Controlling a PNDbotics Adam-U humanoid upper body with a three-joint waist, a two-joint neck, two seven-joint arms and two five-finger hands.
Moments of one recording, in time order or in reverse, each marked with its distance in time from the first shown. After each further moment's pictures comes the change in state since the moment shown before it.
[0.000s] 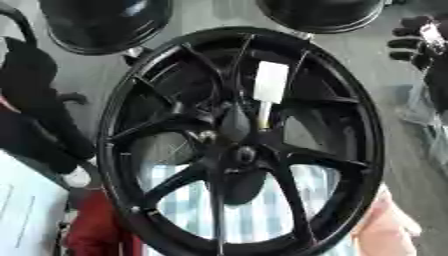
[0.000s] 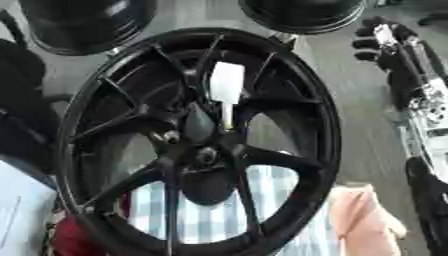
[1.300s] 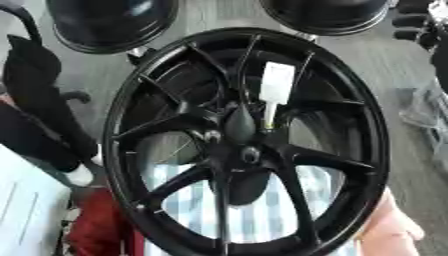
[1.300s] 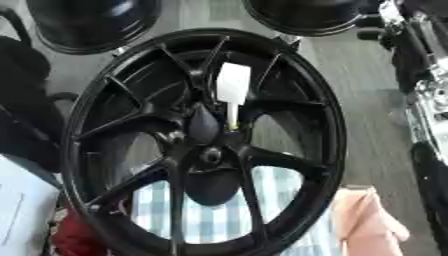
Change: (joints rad) left arm 0.015 0.005 0.000 0.000 -0.009 0.003 0.002; right arm -0.144 -0.099 0.056 0.007 0.004 -0.013 0.056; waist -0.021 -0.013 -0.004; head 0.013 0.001
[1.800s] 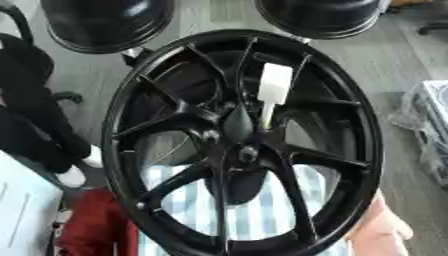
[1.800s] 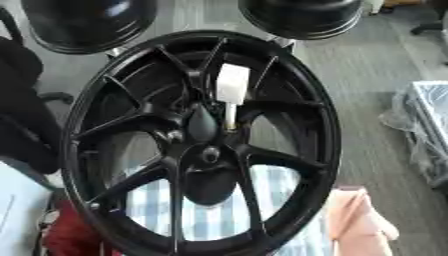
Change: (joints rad) left arm 0.015 0.017 0.000 0.000 -0.003 0.001 0.001; right arm -0.215 -0.237 0.177 0.045 -0.014 -0.047 0.174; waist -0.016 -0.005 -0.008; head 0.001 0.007
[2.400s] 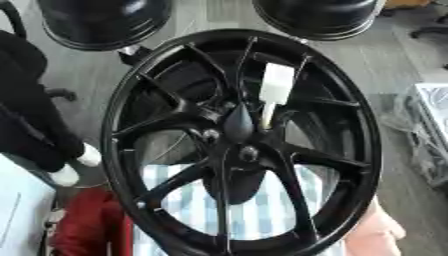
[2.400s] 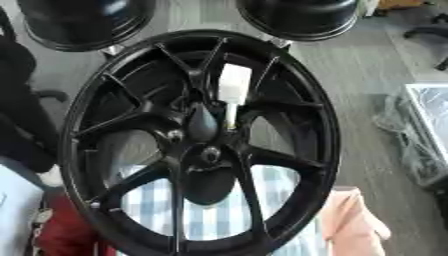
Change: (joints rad) left arm 0.014 0.024 0.000 0.000 -0.005 0.003 -0.001; right arm -0.225 -0.140 0.237 0.064 0.054 -0.124 0.306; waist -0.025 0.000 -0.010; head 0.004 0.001
